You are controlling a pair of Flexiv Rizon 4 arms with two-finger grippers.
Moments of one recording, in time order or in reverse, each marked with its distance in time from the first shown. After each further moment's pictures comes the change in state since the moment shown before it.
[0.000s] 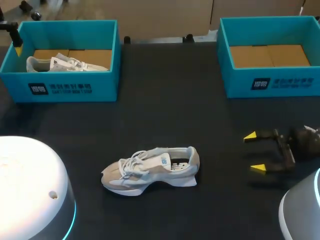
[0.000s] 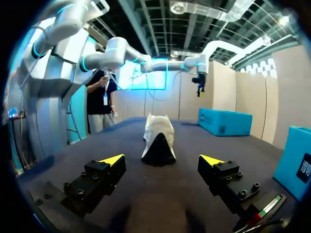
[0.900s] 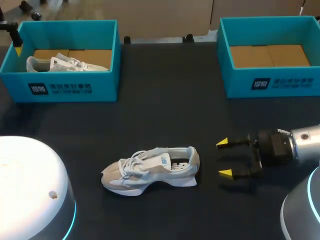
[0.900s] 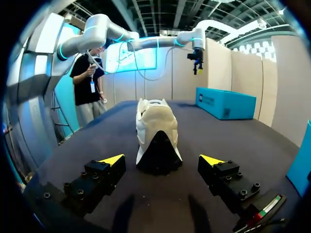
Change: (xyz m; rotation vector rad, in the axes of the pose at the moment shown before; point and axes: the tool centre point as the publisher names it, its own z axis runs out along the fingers) left arm 0.000 0.000 0.000 0.000 0.000 0.000; right arm 0.008 -0.004 0.075 0.187 -0.057 0.052
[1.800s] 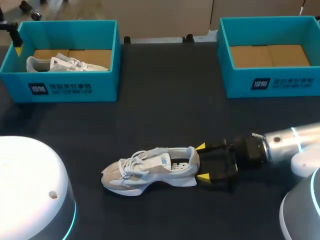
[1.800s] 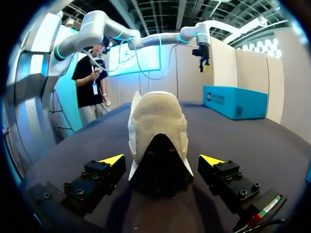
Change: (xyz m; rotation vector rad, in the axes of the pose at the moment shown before) left arm 0.000 0.000 0.000 0.000 0.000 0.000; right arm 0.004 -0.002 0.066 -0.036 0.058 0.012
